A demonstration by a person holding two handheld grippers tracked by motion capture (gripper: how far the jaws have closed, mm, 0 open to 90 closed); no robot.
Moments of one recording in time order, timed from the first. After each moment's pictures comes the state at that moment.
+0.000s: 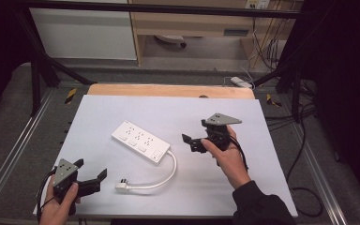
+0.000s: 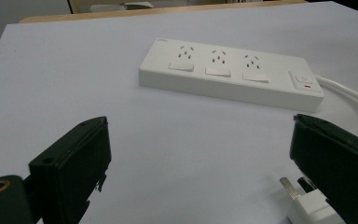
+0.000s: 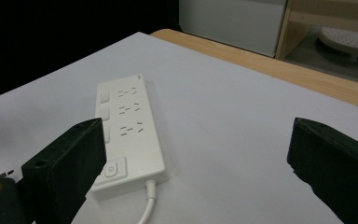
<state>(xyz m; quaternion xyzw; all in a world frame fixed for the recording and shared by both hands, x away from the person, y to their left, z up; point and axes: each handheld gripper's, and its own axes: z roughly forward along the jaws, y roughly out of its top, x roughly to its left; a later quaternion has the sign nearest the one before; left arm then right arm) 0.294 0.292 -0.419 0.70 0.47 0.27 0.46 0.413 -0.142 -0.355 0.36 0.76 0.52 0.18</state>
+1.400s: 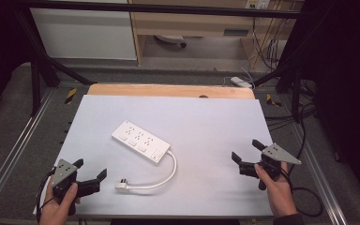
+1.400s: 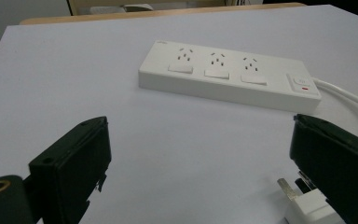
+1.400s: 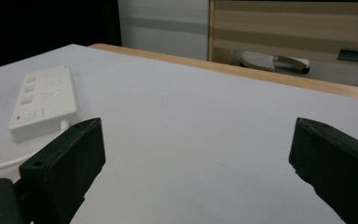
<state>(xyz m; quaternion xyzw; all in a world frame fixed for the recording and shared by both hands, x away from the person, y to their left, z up) 0.292 0.293 -0.418 0.70 0.47 0.27 0.46 0.346 -0.276 -0.410 0.40 0.69 0.53 0.29</state>
